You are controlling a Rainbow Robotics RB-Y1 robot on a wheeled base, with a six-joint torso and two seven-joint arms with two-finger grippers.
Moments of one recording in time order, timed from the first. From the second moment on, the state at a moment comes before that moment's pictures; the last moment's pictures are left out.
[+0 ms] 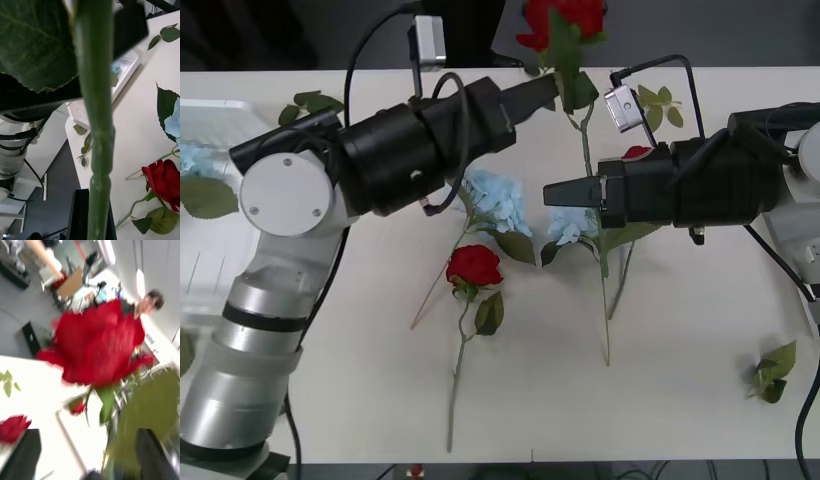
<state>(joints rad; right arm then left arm) -0.42 -0.47 0.04 -1.69 -1.70 1.34 1.94 -0.38 0.20 -0.13 -1.84 1.41 0.76 -1.79</state>
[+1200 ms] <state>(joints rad) -0.42 -1.02 -0.39 -1.22 -1.04 1.55 1.93 -0.49 0.31 -0.08 -1.62 0.50 1.24 -1.76</state>
